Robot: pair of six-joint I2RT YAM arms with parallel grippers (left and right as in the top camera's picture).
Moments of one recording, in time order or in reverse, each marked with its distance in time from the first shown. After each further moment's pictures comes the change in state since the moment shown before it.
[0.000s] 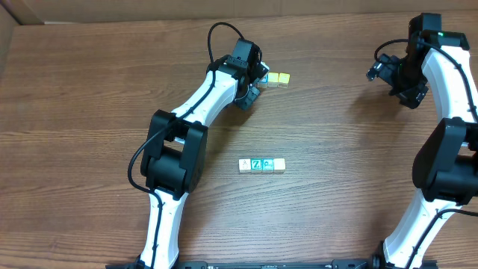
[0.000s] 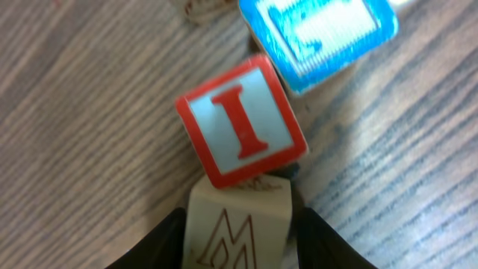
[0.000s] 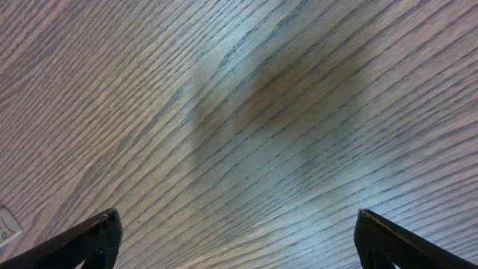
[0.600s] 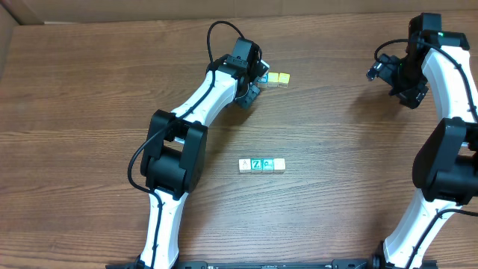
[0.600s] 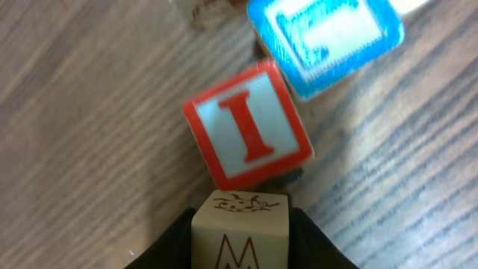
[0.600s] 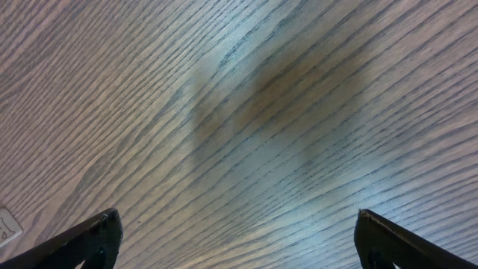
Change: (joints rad) left arm 0.000 0.000 0.000 0.000 0.000 -0.014; right arm 0.000 0.000 0.000 0.000 0.000 0.000
